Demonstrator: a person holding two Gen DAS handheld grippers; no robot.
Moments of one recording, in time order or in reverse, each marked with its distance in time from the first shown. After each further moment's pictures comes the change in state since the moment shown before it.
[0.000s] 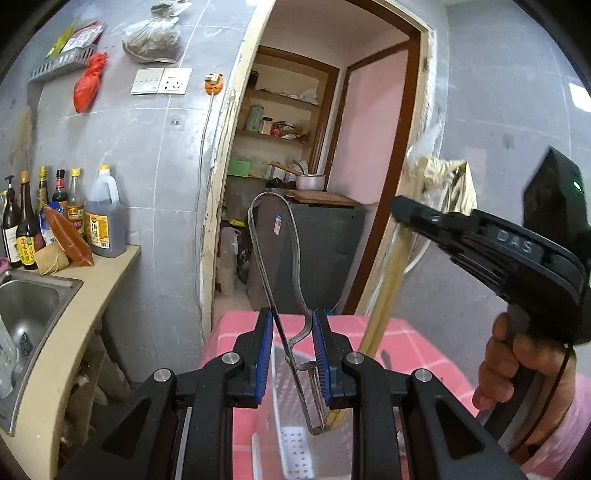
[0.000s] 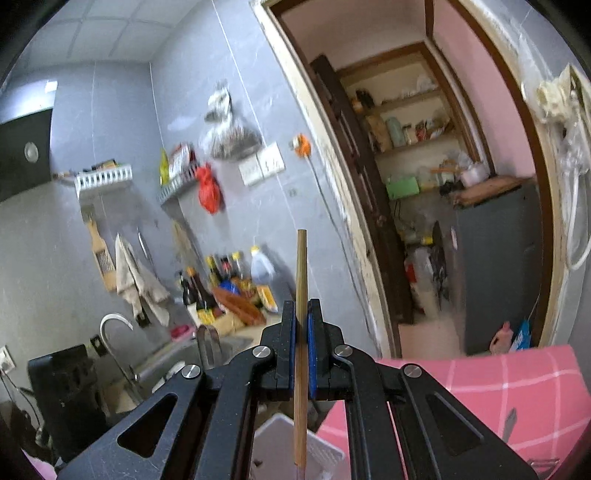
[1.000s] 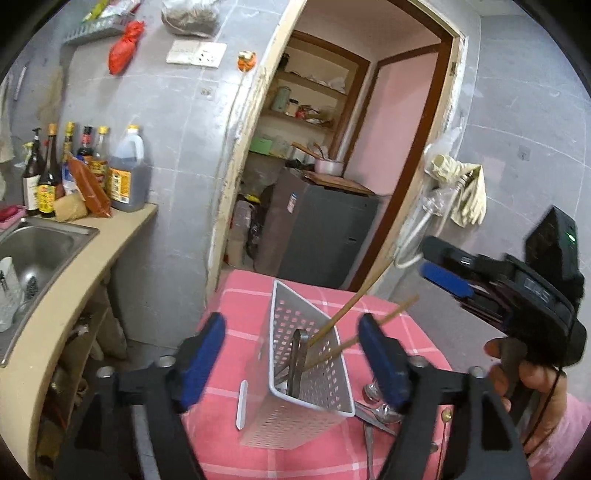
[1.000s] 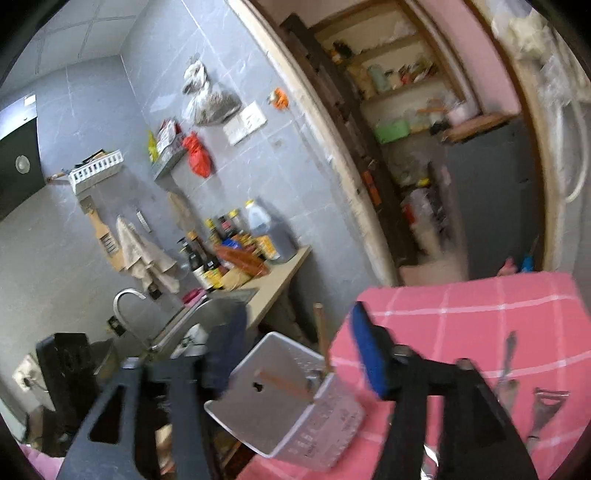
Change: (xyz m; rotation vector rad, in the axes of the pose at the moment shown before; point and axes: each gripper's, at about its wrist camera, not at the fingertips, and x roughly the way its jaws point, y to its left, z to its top) left arm -0.039 -0.009 -0.029 -0.138 0.054 0.053; right arm -0.036 -0.037 -0.060 0.115 0.142 -0.005
